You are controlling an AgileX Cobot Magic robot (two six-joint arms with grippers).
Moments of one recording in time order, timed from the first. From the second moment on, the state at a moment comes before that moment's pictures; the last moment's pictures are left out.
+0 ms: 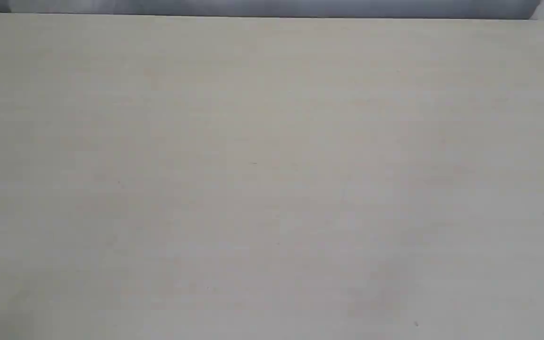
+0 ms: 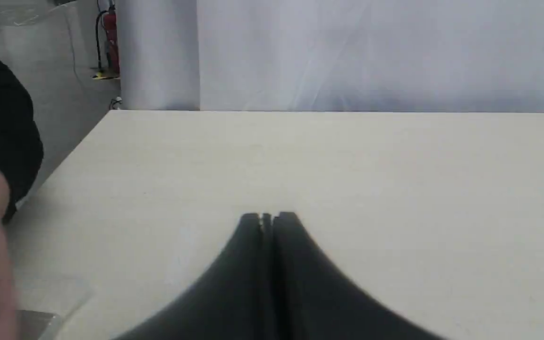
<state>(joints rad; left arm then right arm) 0.07 0.00 0.00 0.07 0.26 -0.07 0.76 1.19 -1.81 -0.11 1.06 0.01</state>
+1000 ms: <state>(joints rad) 0.07 0.00 0.00 0.07 0.26 -0.07 -0.06 0.28 -0.15 -0.02 -0.12 -0.06</state>
